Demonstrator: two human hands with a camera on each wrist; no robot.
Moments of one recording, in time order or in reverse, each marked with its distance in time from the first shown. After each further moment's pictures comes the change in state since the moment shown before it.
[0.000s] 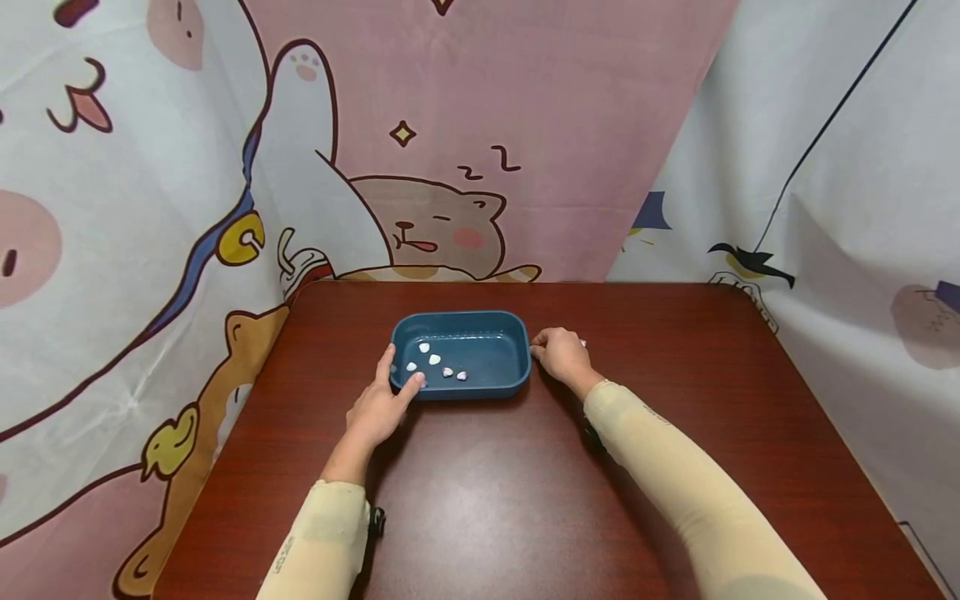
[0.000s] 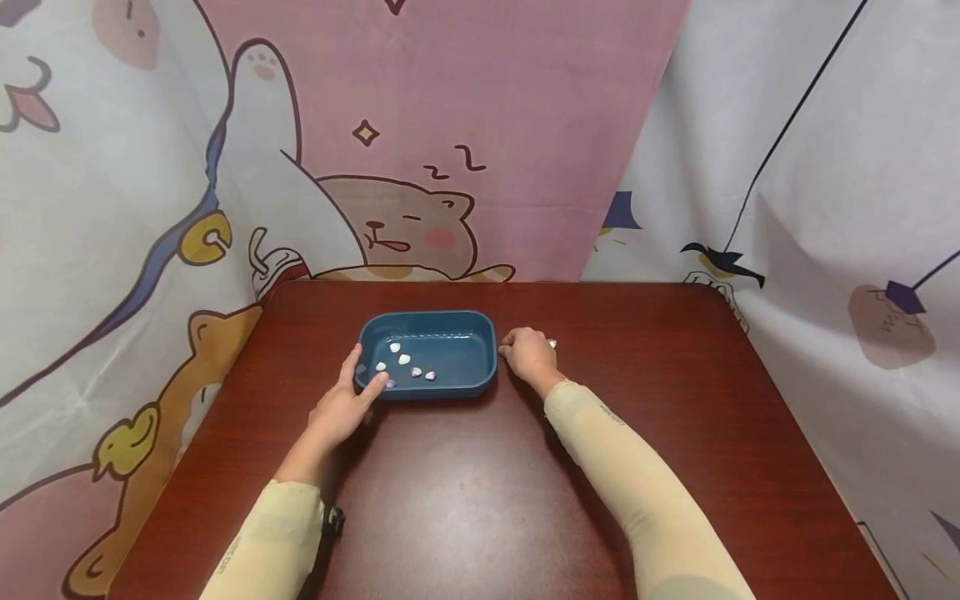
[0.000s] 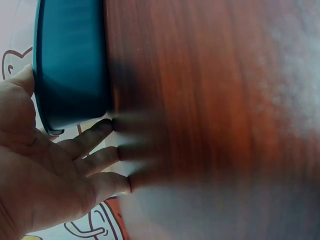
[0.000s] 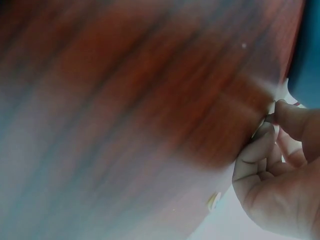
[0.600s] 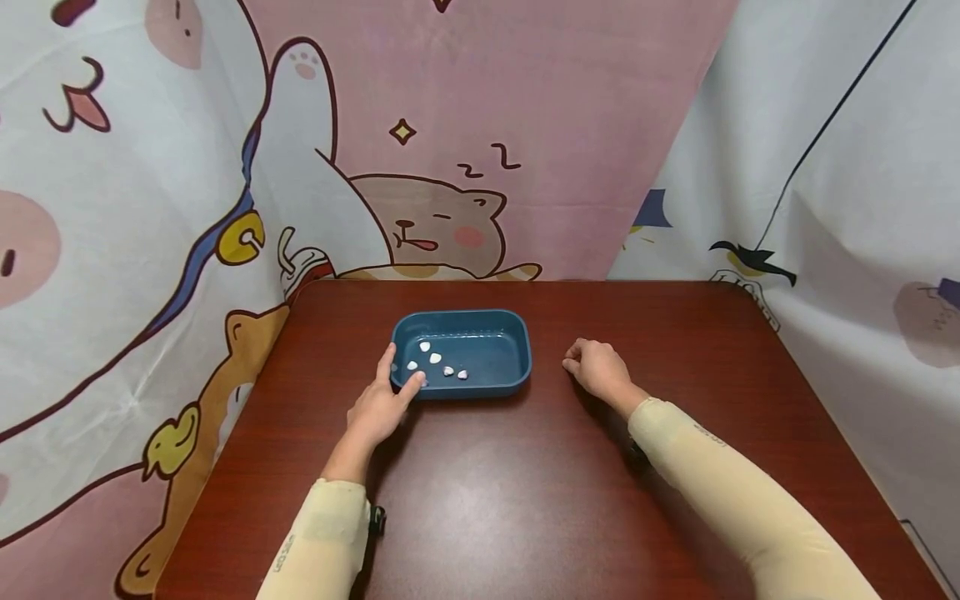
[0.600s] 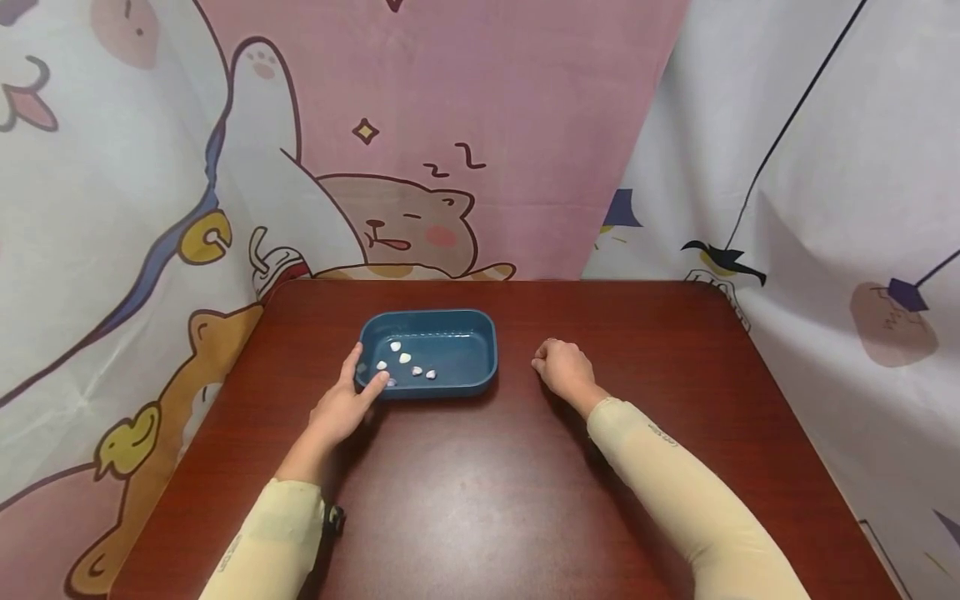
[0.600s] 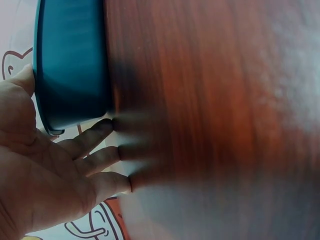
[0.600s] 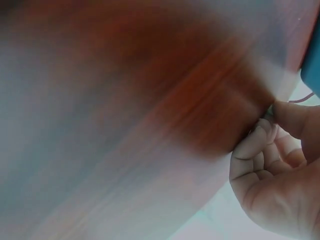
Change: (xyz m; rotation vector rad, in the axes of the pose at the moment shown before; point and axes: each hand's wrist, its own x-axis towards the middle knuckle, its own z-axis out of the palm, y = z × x) left_hand 0.002 -0.002 0.000 0.001 -0.004 0.000; right_hand -0.037 0.049 -0.025 -0.072 -0.020 -0.062
